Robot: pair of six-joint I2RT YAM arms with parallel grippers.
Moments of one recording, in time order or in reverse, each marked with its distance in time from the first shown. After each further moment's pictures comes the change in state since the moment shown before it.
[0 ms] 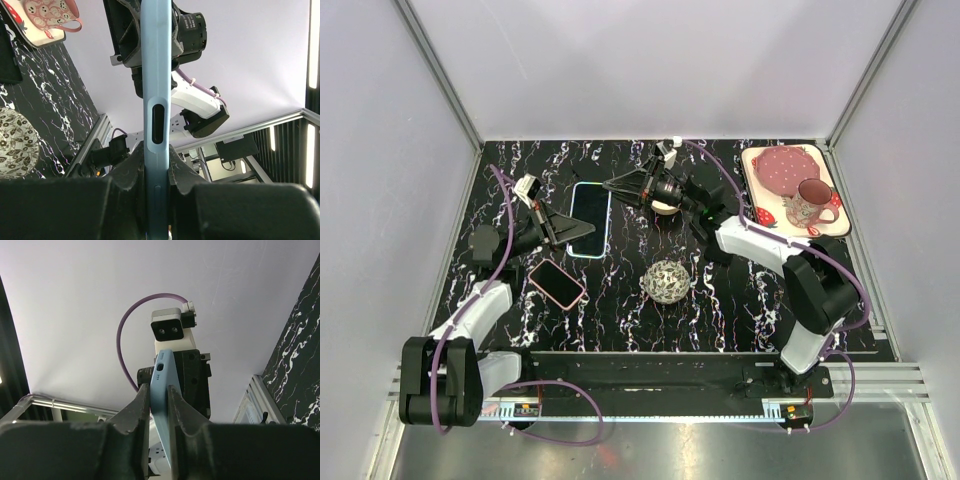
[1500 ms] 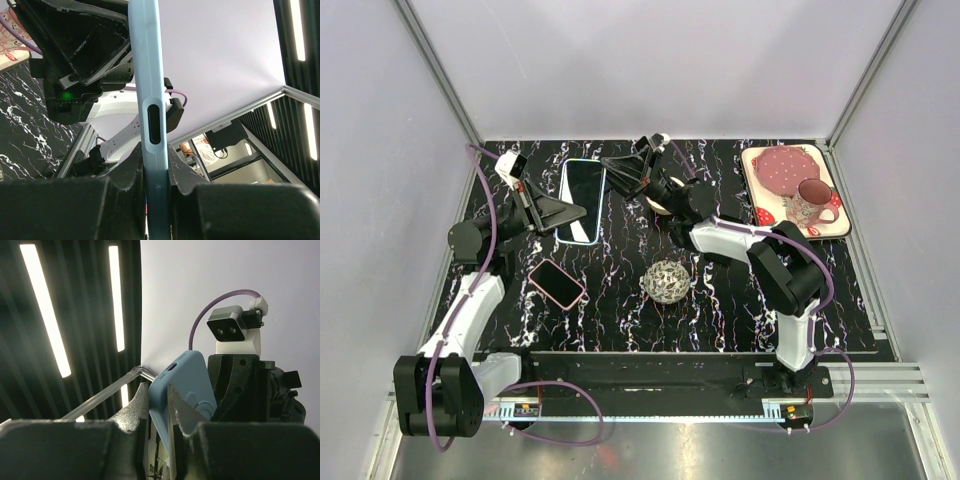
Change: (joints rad) left arm 0.013 -0.053 0.190 0.063 0.013 -0.174; right arm 0.062 0.212 0.093 0.666 0.153 0.483
